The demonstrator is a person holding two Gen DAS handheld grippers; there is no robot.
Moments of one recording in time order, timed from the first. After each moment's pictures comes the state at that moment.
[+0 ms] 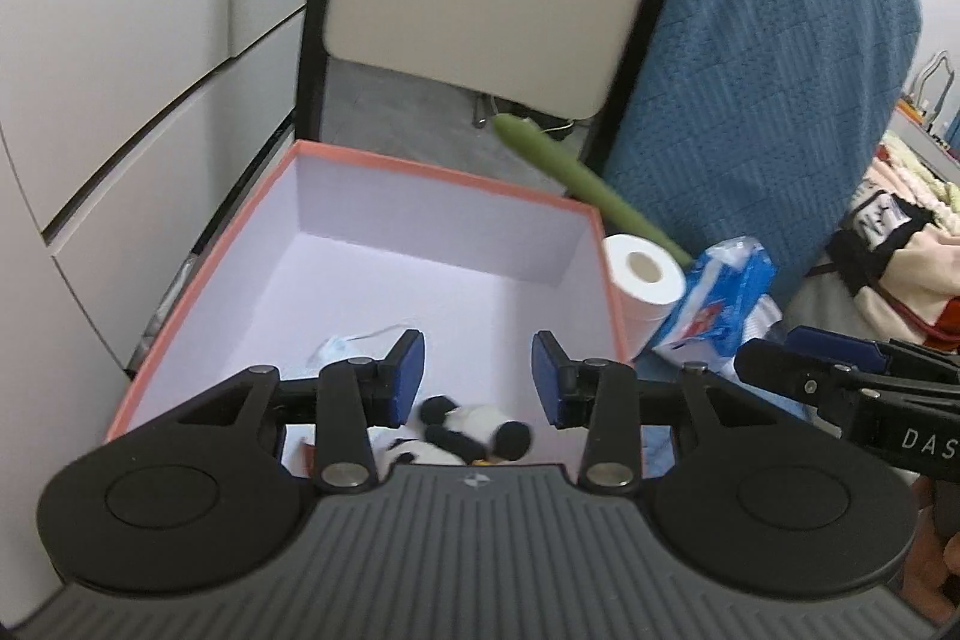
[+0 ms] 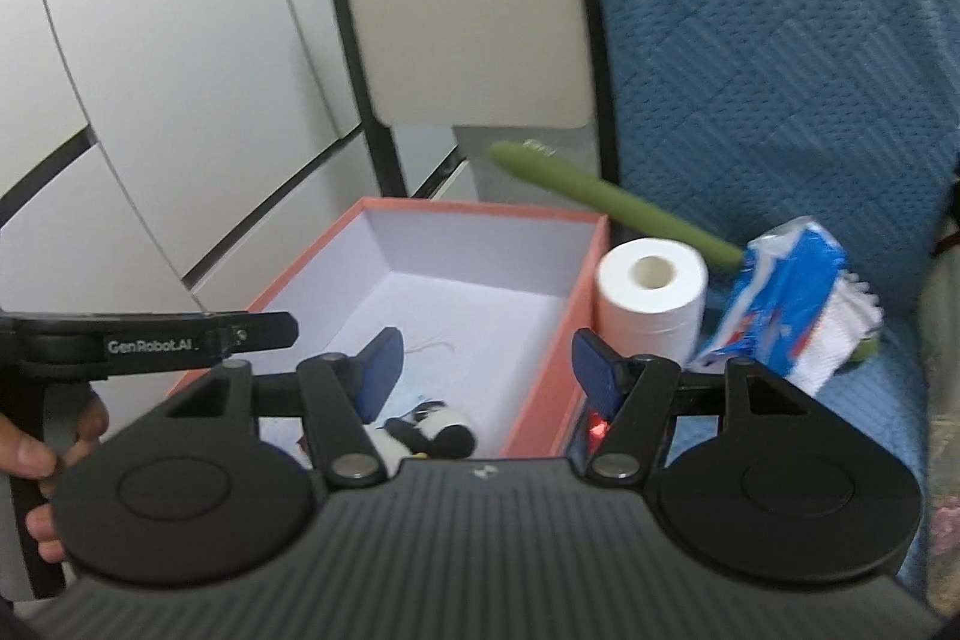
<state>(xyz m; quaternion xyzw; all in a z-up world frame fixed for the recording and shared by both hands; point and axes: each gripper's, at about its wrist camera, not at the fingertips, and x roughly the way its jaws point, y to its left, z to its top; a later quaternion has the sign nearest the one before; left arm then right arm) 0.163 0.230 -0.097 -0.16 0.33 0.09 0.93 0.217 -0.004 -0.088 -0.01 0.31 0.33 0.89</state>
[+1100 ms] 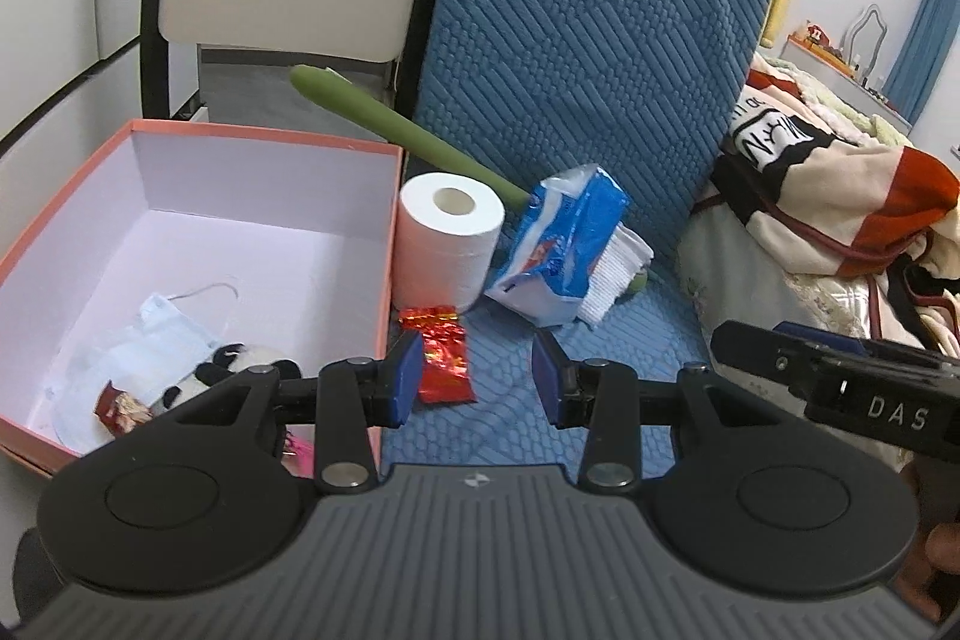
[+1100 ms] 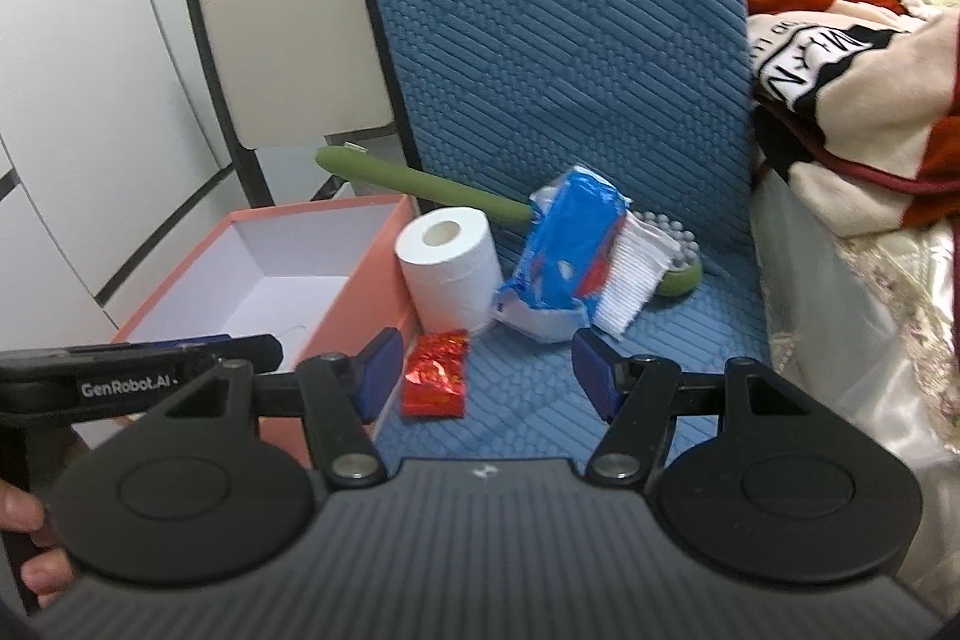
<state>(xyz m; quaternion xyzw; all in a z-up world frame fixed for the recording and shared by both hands) 0.176 0.078 -0.127 -0.14 0.32 0.03 0.94 0.211 -0.142 -0.116 0.03 0.30 0.24 0.92</state>
